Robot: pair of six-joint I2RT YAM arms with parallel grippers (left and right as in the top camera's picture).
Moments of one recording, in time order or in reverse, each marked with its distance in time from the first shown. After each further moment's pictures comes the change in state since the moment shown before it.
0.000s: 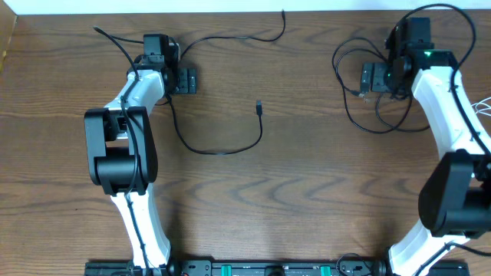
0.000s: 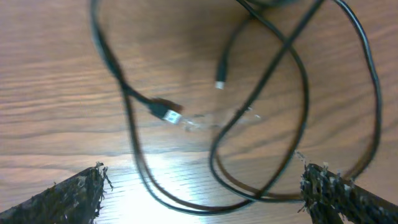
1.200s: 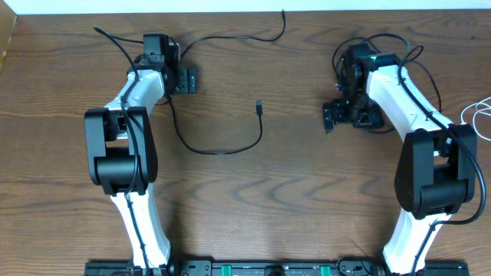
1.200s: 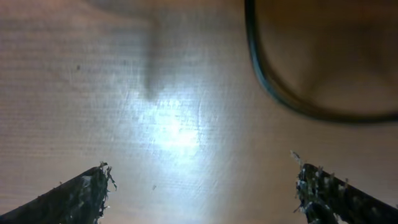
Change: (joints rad) left arm 0.000 0.000 0.000 0.000 0.000 0.000; right arm 0.189 0.159 0.000 -0.335 -0.068 0.077
